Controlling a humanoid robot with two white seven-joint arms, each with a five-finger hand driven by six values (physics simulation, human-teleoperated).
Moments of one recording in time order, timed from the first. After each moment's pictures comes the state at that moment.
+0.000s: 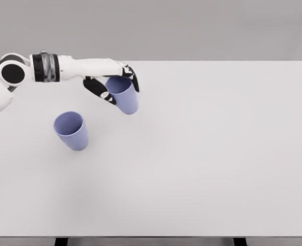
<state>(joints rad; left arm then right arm) -1.08 0.60 -1.07 -1.11 0.14 -0.61 -0.61 -0.02 0.00 -0.08 0.15 0.07 -0.20 0.25</state>
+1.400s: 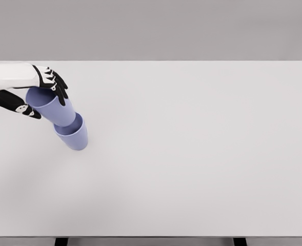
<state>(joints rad) -1.06 1.20 -1.08 -1.58 0.32 -0.61 -0.61 -0.02 0.00 -0.08 0.15 0.07 -0.20 0.25</state>
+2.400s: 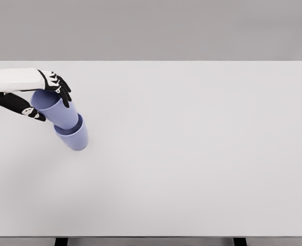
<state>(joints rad) -1.02 1.15 -1.07 -1.53 0.32 -0.61 -0.61 -0.02 0.00 -0.08 0.15 0.07 -0.20 0.25</state>
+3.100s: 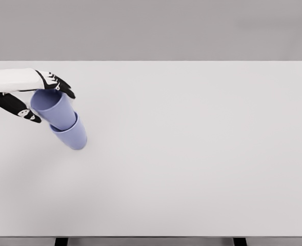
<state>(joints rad) -1.00 1.15 -1.06 -1.51 0.29 -0.61 -0.61 -0.02 0.00 -0.08 0.15 0.07 -0.20 0.25</state>
